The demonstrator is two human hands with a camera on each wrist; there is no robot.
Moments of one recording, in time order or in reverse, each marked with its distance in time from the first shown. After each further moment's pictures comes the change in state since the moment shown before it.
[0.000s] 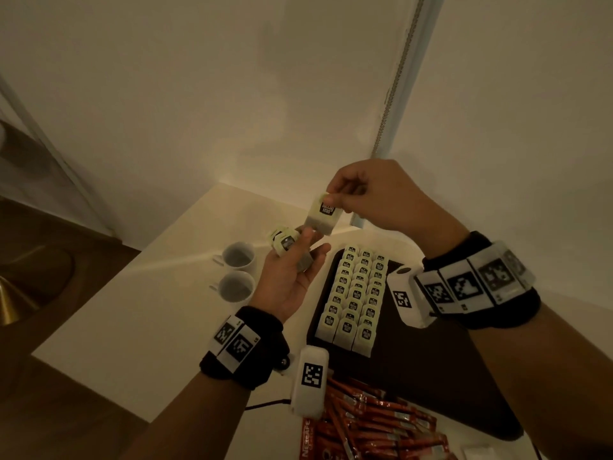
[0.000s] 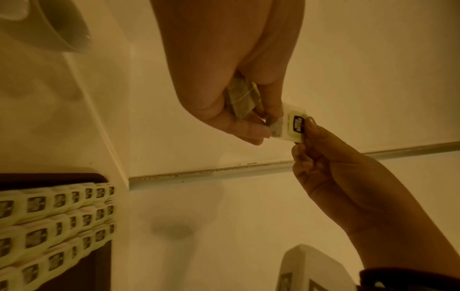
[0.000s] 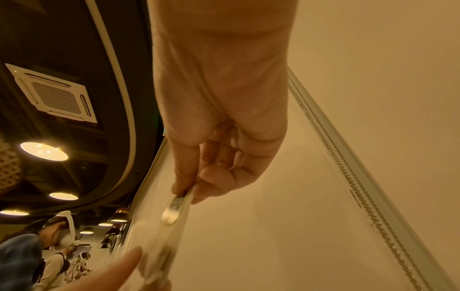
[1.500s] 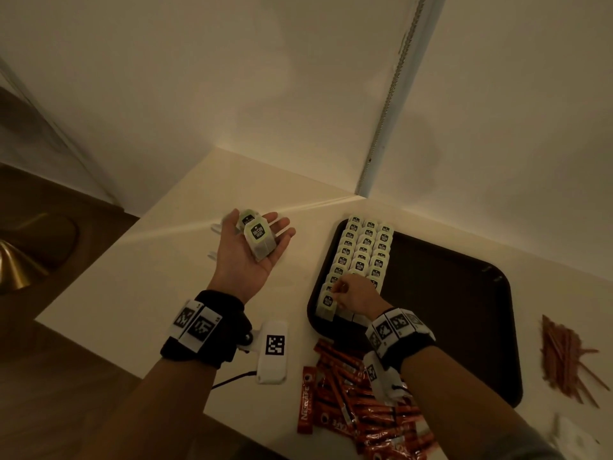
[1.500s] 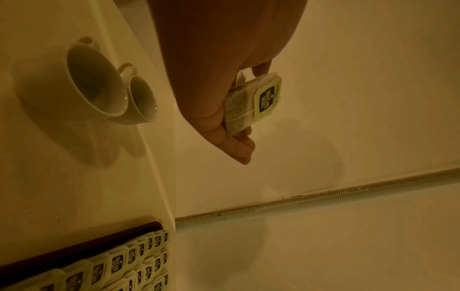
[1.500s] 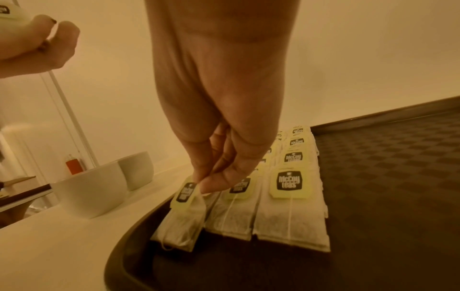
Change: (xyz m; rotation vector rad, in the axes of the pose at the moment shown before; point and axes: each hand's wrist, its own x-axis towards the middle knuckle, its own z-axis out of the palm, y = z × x) left_hand 0.009 0.020 -0.062 -0.050 0.127 -0.114; right_hand -0.085 0.169 0.187 -0.006 -0.337 0.583
